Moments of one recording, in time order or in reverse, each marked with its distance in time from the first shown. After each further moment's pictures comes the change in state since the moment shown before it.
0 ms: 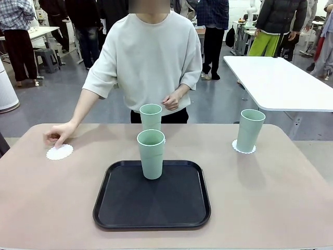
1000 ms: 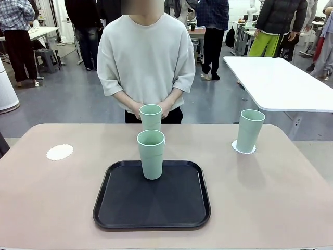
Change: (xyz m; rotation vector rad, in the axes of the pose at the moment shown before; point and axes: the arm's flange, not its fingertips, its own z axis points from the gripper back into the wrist) left arm 0.000 0.000 0.000 0.000 0.000 0.000; right arm 0.000 0.000 0.000 0.000 0.001 0.000
